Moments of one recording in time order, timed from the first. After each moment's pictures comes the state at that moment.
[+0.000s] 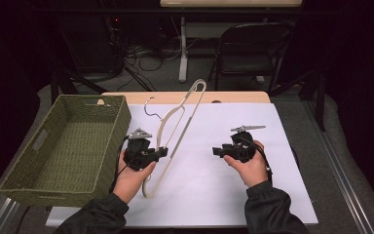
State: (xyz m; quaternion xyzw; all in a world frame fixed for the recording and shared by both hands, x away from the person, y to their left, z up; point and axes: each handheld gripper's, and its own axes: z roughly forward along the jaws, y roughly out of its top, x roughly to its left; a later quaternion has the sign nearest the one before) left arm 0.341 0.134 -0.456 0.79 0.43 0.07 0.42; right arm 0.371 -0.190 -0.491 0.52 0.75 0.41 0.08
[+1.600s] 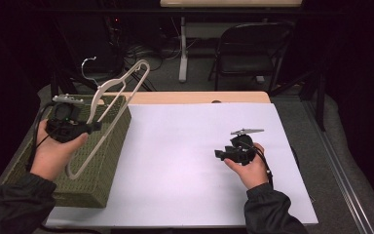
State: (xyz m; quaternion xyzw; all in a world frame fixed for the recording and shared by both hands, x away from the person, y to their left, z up) left arm 0.348 0.275 -0.343 0.79 0.50 0.17 0.32; right arm 0.369 -0.192 -0.504 0.52 0.76 0.39 0.11
